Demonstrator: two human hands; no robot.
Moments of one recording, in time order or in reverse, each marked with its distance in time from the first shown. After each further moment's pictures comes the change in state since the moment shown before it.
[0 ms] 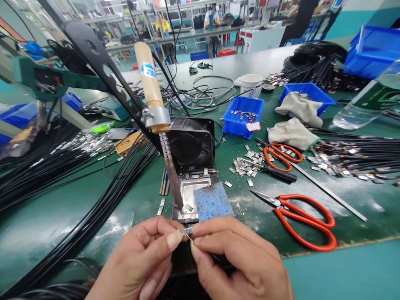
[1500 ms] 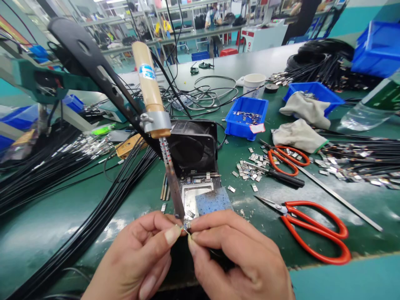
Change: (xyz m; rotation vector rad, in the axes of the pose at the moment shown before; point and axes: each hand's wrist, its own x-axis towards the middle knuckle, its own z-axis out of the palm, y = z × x) left_hand 0.007 0.016 0.002 0.053 0.056 0.056; right_hand 0.019 -0.003 0.004 -0.030 0.041 0.015
